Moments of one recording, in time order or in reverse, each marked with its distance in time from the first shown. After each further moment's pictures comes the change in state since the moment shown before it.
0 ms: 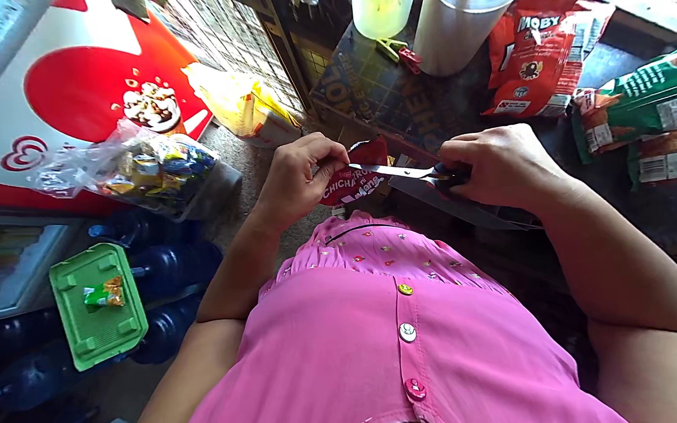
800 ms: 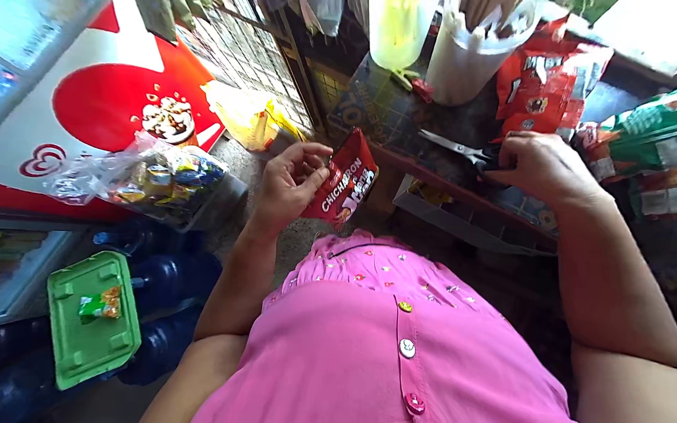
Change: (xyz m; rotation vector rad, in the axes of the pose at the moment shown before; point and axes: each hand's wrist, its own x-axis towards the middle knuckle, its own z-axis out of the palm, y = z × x) left_hand -0.012 -0.029 -0.023 -0.357 0.135 -0.330; right_hand -0.010 0.075 0.007 0.011 -0.029 0.519
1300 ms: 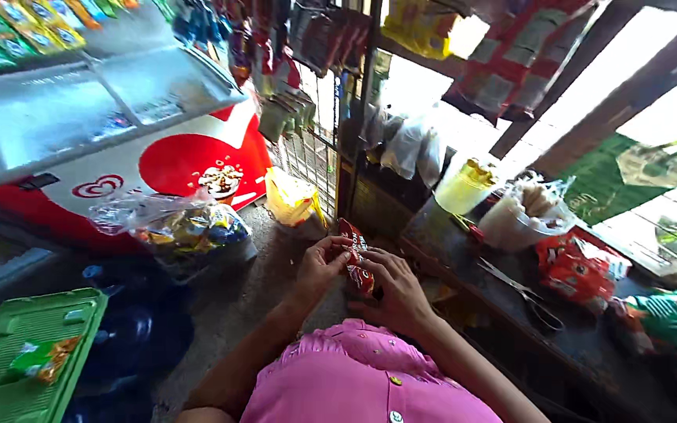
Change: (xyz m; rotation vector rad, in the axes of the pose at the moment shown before) left_hand -0.012 -0.049 -0.097 -0.392 0.294 -0.249; right_hand 0.065 -0.300 0.110 0.312 0.305 -0.729
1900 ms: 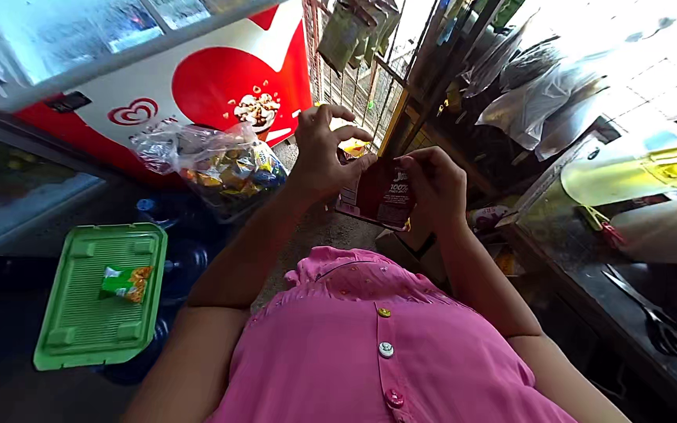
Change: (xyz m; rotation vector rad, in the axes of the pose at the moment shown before) left_hand 0.104 0.055 -0.212 0.812 0.063 0.477; right_hand 0.191 -0.007 0.110 0.358 0.196 0.175
